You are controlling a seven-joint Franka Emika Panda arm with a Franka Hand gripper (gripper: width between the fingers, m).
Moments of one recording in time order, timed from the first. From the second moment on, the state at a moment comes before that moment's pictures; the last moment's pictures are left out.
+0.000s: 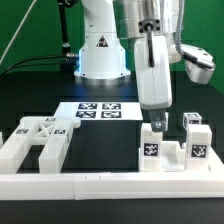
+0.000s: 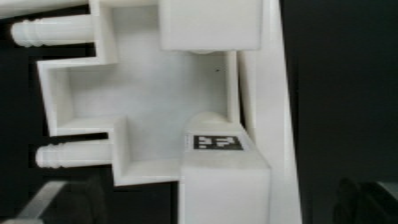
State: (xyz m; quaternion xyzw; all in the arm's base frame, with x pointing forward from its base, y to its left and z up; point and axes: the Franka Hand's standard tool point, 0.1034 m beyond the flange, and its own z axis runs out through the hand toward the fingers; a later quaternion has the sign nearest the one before) arm 0.638 0.055 0.099 -0.67 0.74 0.02 0.08
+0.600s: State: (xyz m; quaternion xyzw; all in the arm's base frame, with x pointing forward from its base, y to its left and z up) arm 0.629 0.066 0.113 -0.88 0.46 -0.04 0.08
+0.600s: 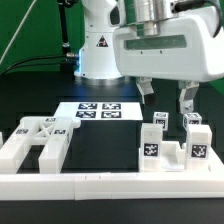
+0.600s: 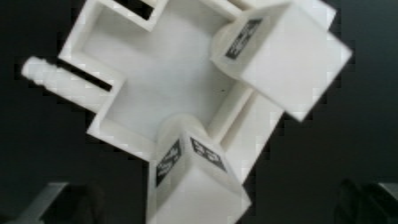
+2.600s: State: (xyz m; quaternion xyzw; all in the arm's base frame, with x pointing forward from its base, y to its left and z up) arm 0.600 0.052 0.013 -0.98 0.05 -0.22 -0.03
